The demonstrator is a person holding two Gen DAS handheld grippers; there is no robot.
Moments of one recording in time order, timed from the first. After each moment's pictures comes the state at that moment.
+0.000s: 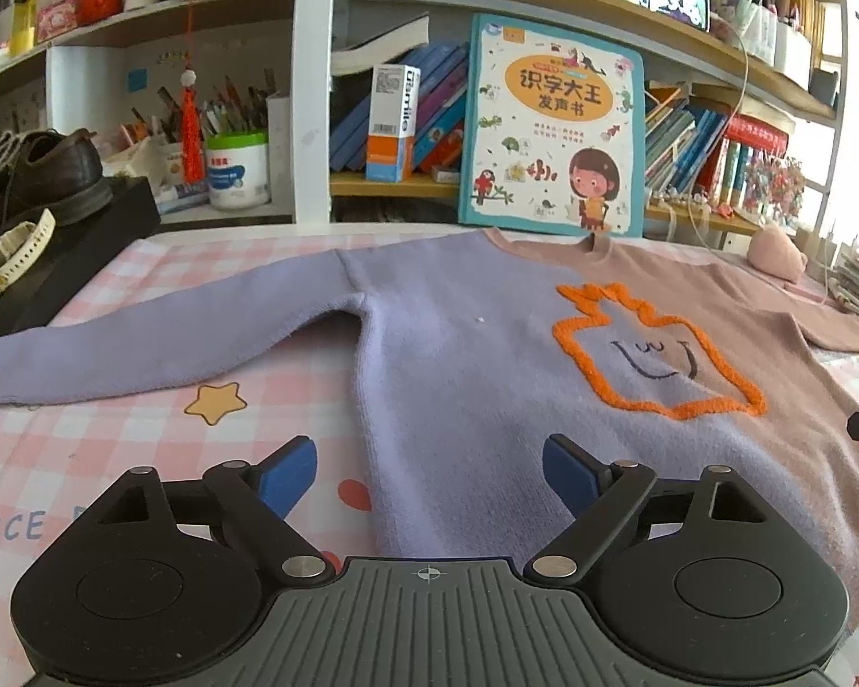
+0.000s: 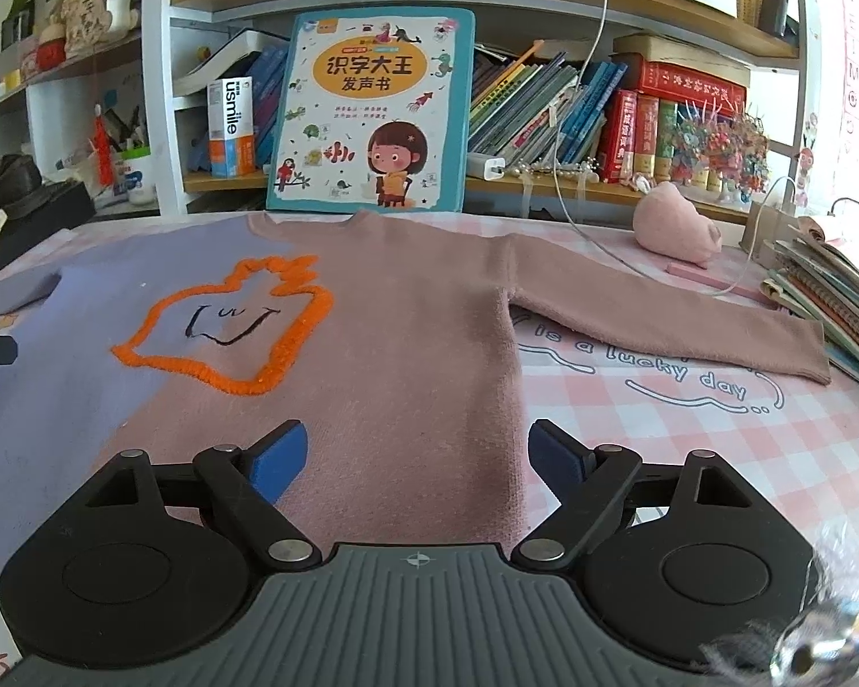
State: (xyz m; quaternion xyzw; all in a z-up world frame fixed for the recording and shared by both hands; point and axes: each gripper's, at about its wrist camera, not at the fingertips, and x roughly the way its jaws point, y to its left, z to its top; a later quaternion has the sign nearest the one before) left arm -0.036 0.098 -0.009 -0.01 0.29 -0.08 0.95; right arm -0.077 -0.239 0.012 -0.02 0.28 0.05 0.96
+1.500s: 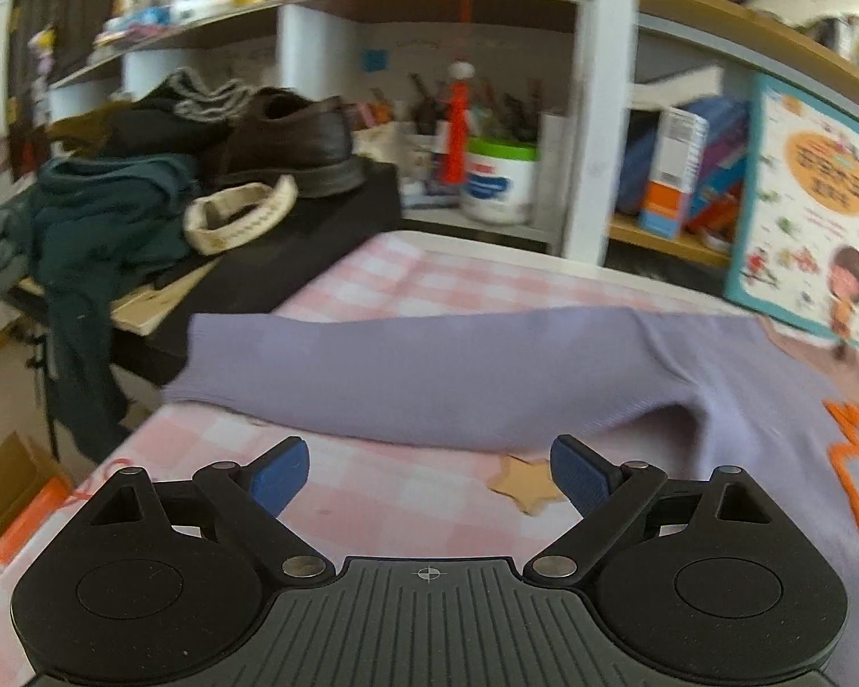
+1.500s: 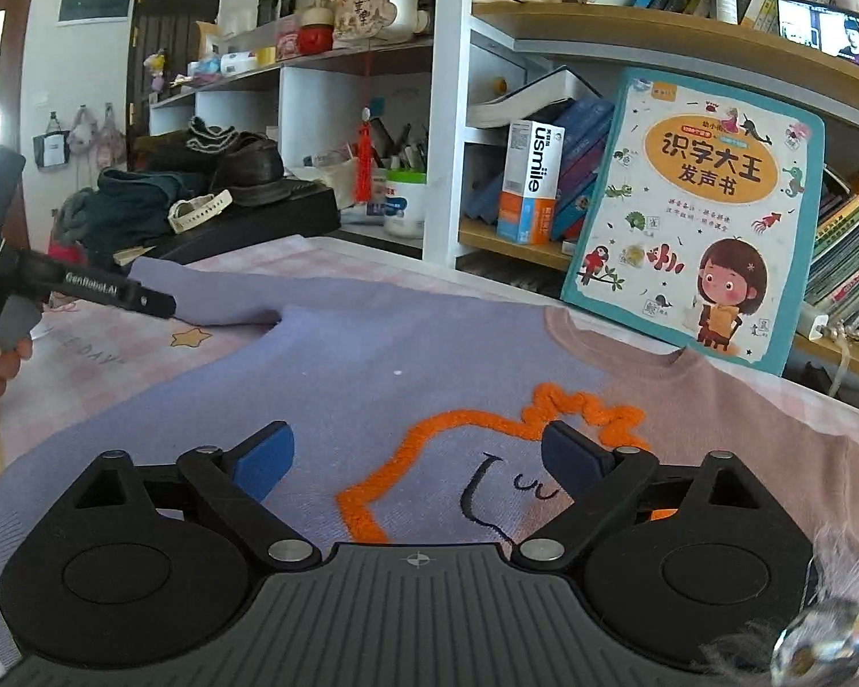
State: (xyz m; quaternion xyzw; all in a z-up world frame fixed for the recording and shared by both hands) left arm 0.002 0.199 -0.006 -0.07 0.28 0.15 0.95; right arm 0.010 -0.122 0.016 -0.09 0.20 0.31 0.92
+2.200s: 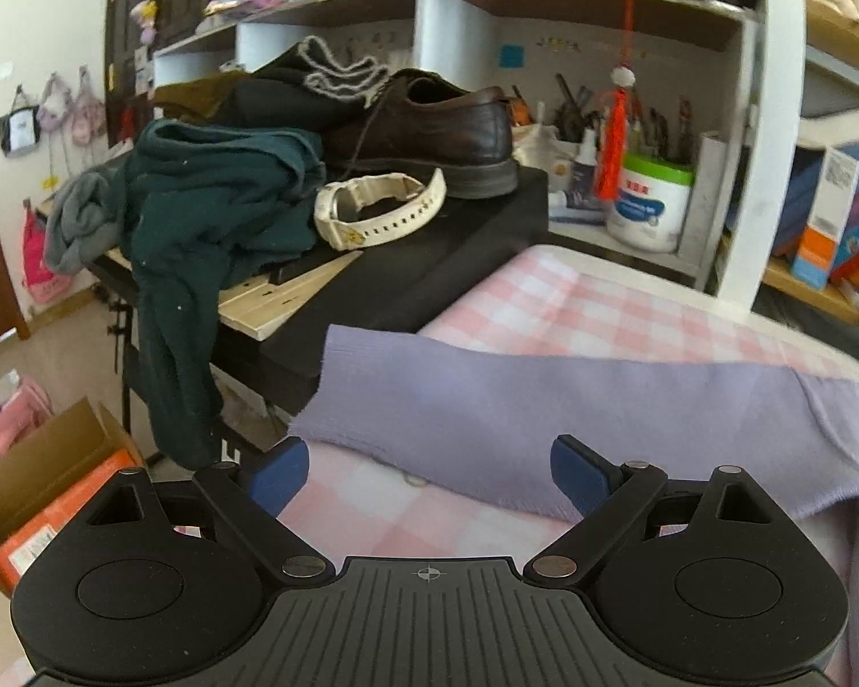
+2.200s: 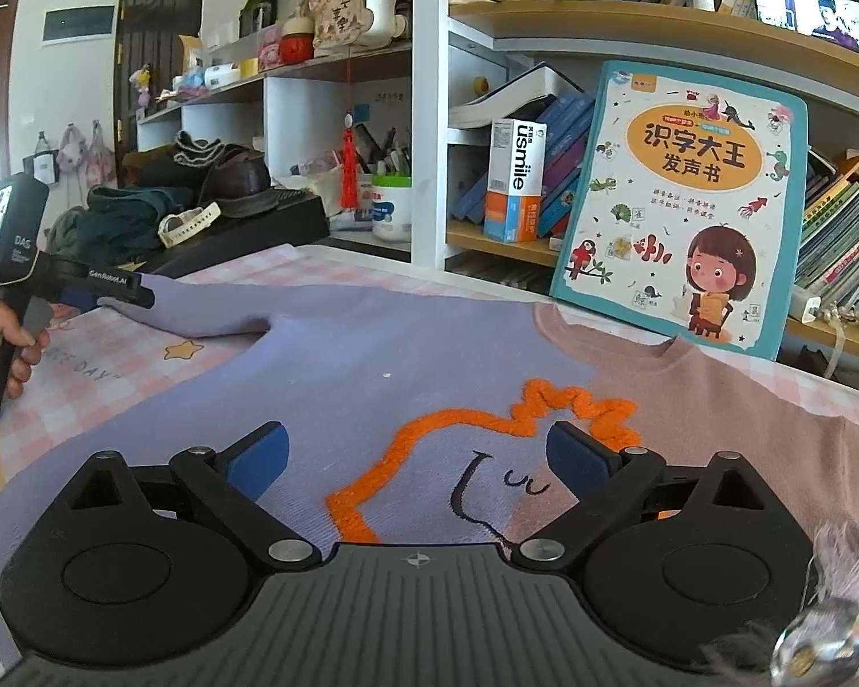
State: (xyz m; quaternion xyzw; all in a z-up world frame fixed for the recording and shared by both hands) left arm 0.022 0.261 -0.014 -0.10 0.27 0.25 0.92; right arm 0.013 -0.132 0.015 -0.07 0.20 0.31 0.93
